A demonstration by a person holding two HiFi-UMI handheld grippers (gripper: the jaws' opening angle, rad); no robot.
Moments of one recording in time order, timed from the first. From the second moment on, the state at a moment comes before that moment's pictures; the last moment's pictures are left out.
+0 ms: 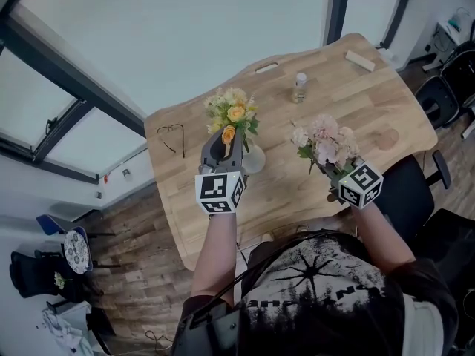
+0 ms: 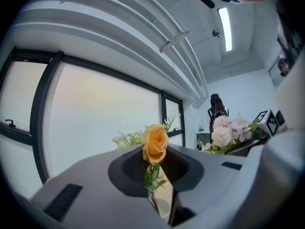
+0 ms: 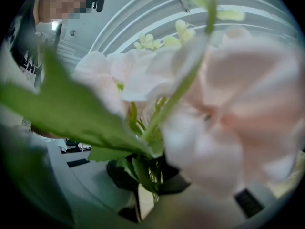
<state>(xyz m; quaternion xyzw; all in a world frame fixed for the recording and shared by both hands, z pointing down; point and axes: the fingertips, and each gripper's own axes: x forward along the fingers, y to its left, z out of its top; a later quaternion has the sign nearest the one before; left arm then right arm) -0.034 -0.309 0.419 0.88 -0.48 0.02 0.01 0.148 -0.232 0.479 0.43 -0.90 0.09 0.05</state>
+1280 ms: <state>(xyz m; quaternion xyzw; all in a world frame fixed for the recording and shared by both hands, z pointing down) -0.148 -0.281 0.307 0.83 -0.55 -0.06 -0.05 0.098 -0.252 0.474 0.38 -0.92 0.08 0.03</state>
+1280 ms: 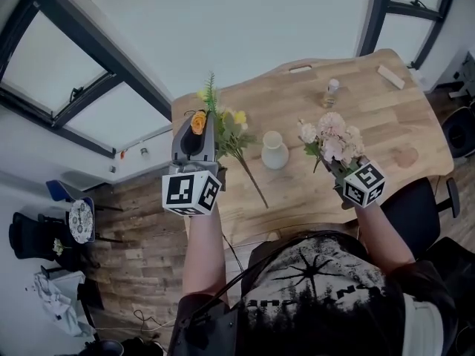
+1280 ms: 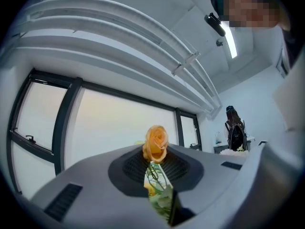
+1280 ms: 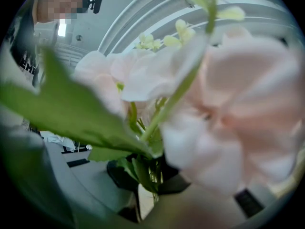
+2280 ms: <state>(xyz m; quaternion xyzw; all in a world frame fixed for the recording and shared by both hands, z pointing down) -0.185 -0.227 0.473 0.81 -0.58 0.02 0.09 0.046 -0.292 0.381 0.36 -0.93 0.02 0.01</state>
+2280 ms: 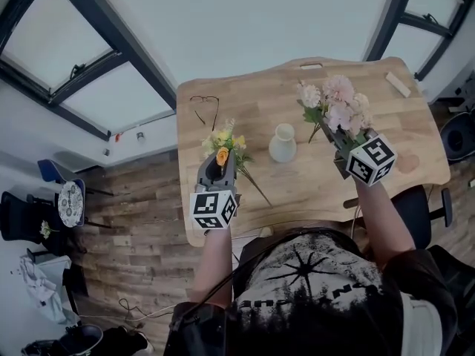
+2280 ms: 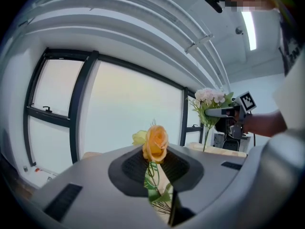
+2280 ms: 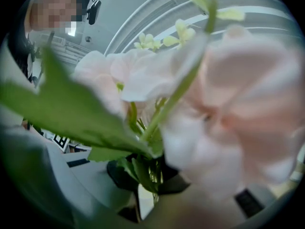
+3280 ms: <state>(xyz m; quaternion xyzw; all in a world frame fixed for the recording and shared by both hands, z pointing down) -0.166 -0.217 0.504 0.83 -0.55 0.04 0.12 -0.029 -0.311 0.404 0.31 -0.95 0.03 -0.01</state>
